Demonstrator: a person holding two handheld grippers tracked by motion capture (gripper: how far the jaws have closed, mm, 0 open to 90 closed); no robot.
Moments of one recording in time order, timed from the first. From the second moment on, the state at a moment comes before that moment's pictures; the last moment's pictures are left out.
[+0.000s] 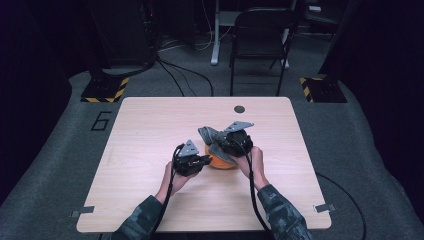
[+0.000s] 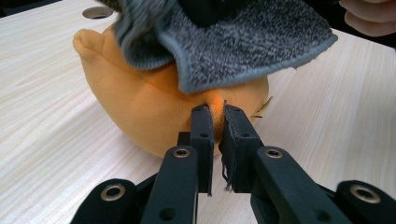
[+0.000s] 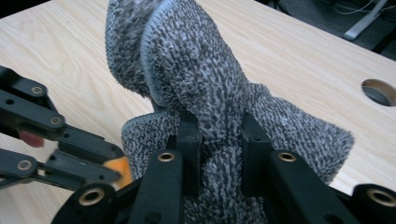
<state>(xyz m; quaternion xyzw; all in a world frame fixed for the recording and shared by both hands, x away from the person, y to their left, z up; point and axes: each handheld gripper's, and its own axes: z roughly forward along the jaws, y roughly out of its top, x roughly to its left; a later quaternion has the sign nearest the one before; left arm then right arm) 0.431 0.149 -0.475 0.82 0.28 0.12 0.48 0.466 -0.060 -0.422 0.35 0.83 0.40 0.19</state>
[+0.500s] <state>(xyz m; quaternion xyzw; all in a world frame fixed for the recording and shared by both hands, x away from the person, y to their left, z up) 0.430 0.149 -0.476 0.82 0.28 0.12 0.48 0.471 -0.087 -0.420 0.38 0.81 0.41 0.20</state>
